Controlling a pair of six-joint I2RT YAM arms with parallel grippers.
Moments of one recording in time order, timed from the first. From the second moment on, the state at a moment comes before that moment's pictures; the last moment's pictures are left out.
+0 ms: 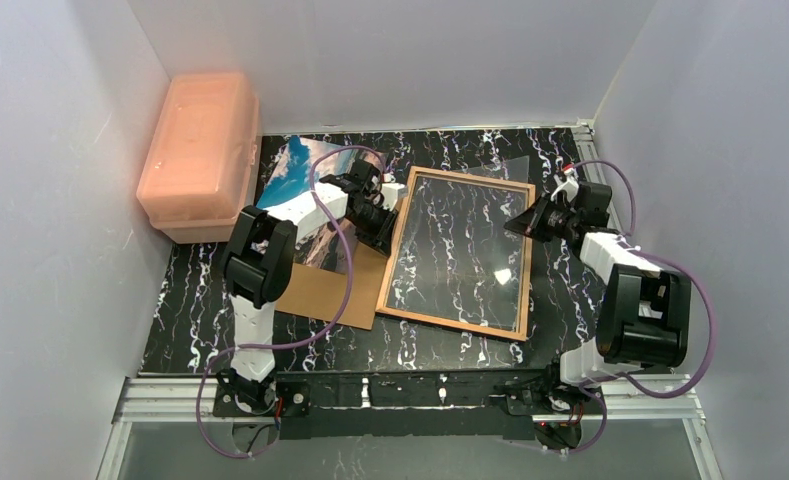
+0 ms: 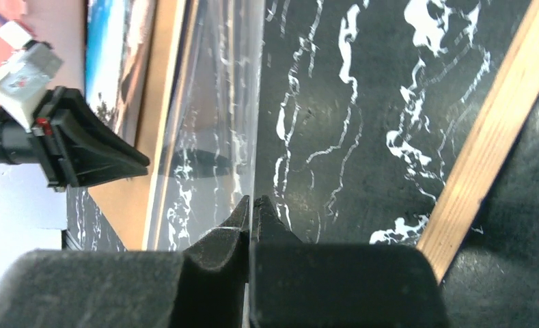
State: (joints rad) left arm -0.50 2.03 1.49 -0.69 0.47 0.04; right arm -0.12 1.51 0.79 -0.01 -0.72 0.40
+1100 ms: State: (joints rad) left arm -0.51 2.05 1.51 -0.69 0.46 0.06; right arm -0.13 1.64 0.80 -0.01 -0.74 0.41
